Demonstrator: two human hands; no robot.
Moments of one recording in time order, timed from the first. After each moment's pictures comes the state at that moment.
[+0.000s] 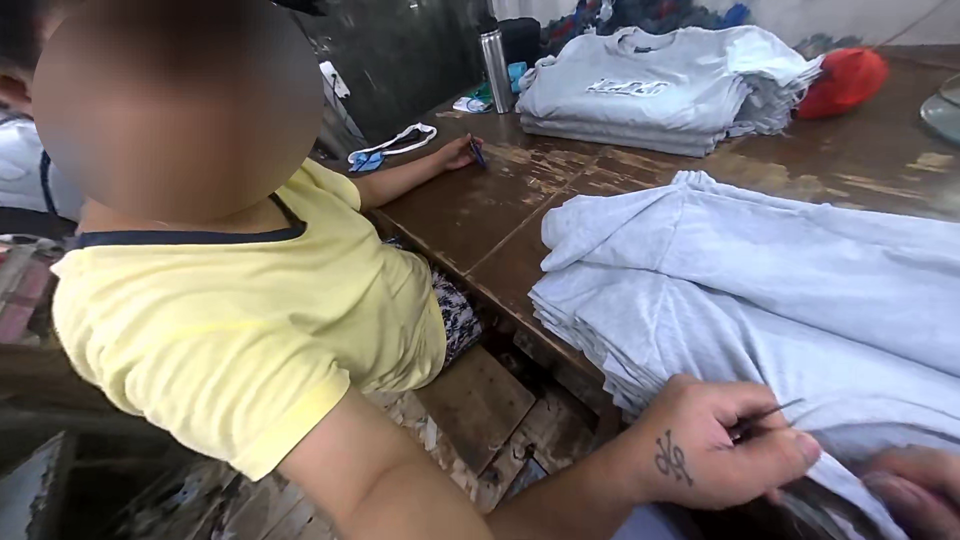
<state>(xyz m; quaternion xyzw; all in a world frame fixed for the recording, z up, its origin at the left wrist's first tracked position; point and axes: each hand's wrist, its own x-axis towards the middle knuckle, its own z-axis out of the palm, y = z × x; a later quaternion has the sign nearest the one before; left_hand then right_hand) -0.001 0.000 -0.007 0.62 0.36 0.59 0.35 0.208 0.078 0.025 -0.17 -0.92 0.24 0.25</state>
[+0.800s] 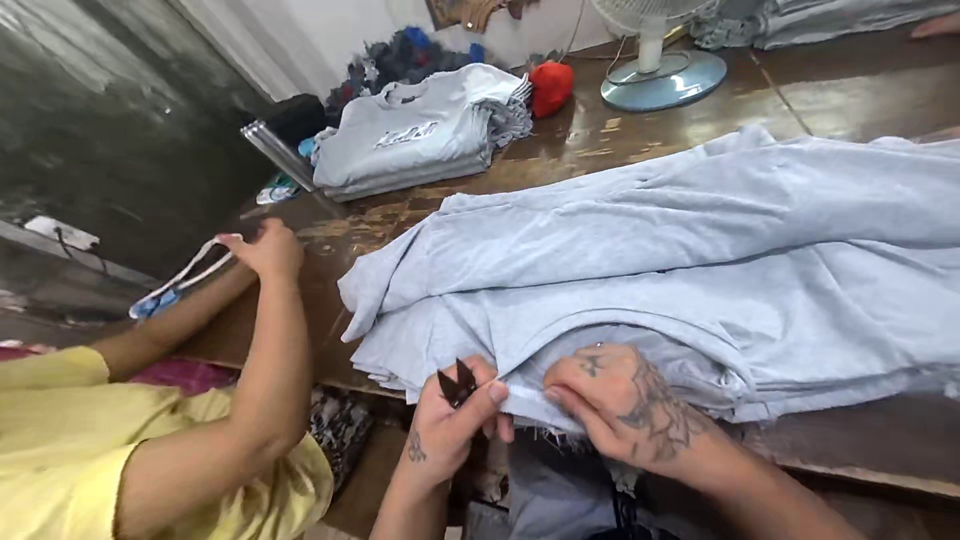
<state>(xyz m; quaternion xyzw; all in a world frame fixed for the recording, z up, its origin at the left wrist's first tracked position) 0.001 0.007 -0.001 0.62 0.40 0.54 0.41 0.208 0.074 -0.016 -0.17 -0.85 0.17 0.47</state>
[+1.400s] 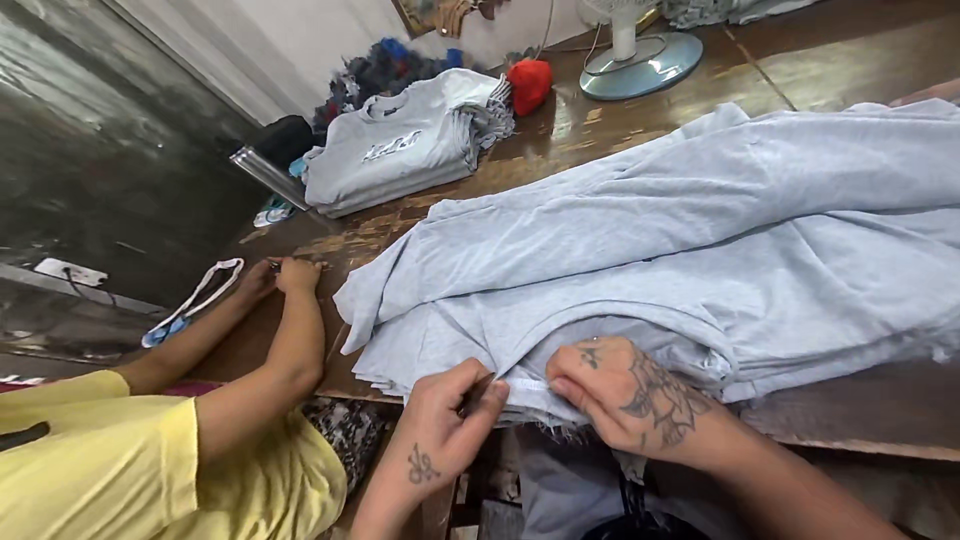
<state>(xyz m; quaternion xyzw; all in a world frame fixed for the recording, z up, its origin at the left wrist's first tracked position) -0.004 0.006 0.026 0.77 0.52 0.34 0.16 0.221 0.075 -0.018 -0.15 -0.85 0.20 0.47</state>
